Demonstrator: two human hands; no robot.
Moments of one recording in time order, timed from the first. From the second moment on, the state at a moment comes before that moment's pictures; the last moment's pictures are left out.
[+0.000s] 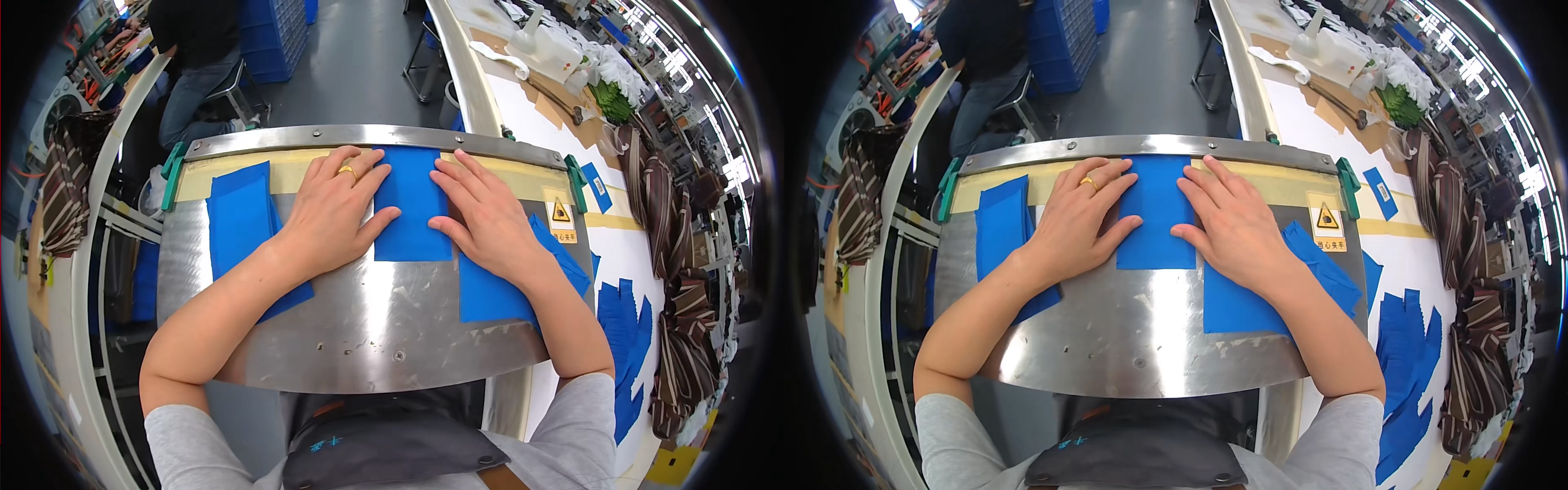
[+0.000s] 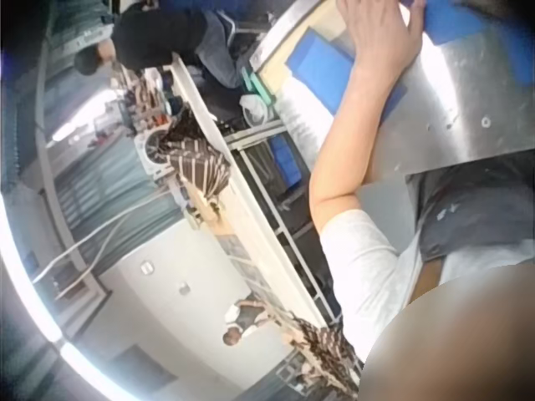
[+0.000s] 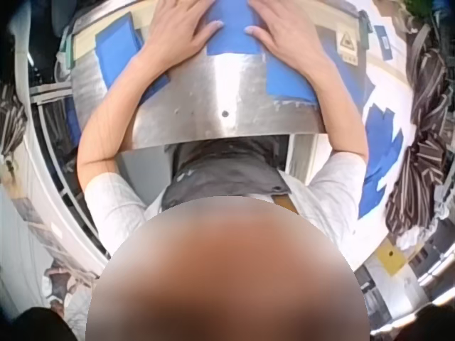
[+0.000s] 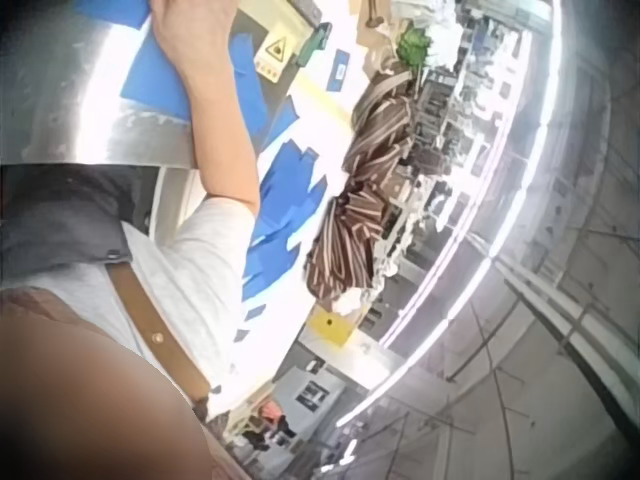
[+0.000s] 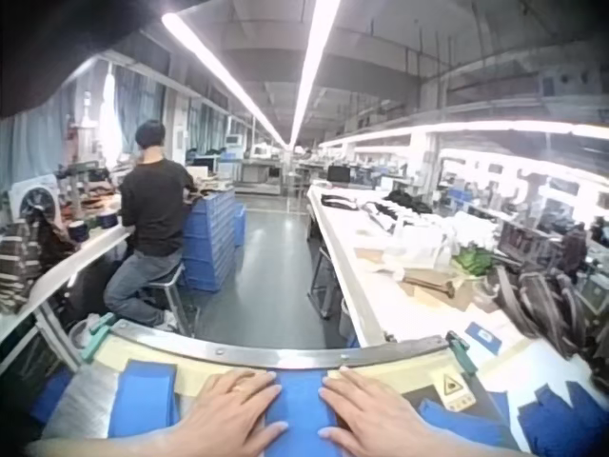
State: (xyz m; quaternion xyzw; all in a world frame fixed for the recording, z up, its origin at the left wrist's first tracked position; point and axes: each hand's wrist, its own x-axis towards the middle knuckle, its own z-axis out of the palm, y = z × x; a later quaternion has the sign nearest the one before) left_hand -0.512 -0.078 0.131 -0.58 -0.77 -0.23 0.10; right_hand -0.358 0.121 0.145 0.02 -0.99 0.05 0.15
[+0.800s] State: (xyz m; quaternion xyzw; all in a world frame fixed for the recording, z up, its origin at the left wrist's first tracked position) left_hand -0.516 -0.080 0.127 -0.59 -0.76 -0.24 0.14; right_hand -0.354 0.125 0.164 -0.06 -0.98 0.07 0.16
